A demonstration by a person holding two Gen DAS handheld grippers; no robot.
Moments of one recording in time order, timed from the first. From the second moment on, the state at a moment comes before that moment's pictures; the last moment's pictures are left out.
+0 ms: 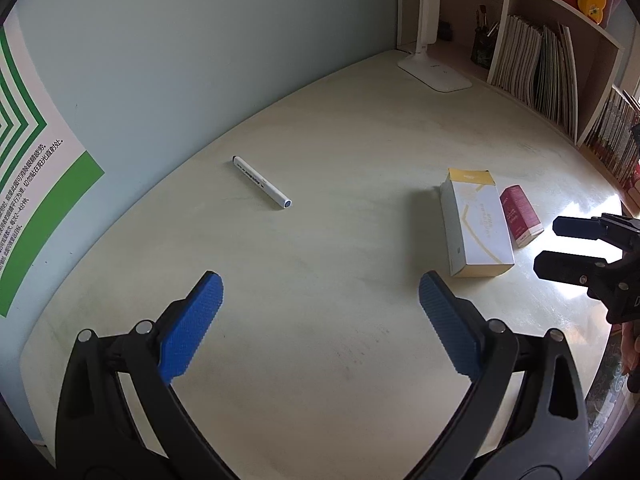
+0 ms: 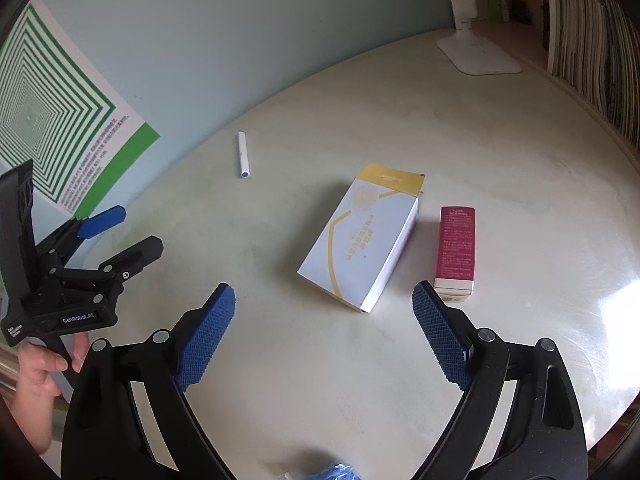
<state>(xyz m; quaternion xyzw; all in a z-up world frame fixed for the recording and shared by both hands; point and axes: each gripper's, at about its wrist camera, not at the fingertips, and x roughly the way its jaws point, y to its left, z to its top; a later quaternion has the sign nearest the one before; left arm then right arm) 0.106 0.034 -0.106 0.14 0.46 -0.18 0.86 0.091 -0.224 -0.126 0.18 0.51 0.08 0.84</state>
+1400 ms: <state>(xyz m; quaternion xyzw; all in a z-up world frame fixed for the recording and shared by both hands) 0.275 0.050 -0.212 0.09 0.52 -0.13 0.84 0.198 -0.185 -0.196 0.08 0.54 0.05 0.84</state>
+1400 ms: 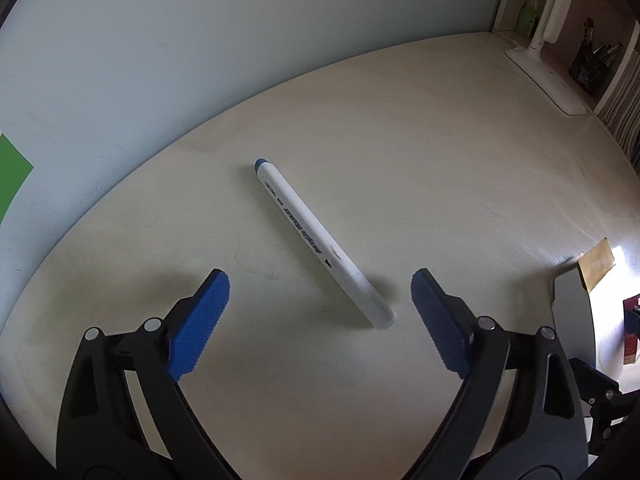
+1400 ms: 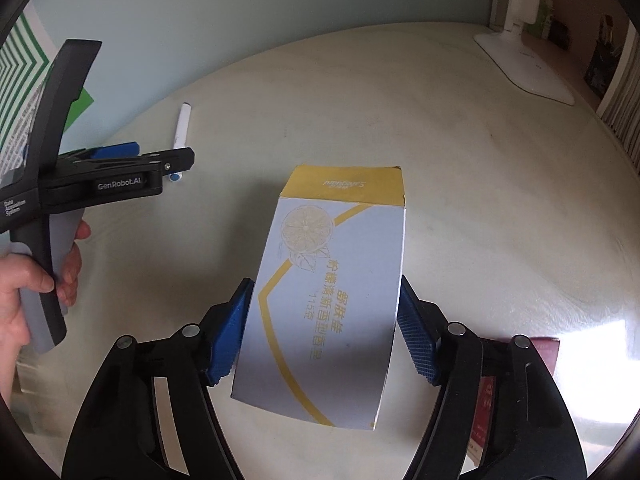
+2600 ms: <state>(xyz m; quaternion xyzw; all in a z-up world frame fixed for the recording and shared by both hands) 0.275 0.046 -0.174 0.10 0.50 -0.17 0.85 0.179 -0.213 -0.170 0.10 0.52 0.05 0.85</state>
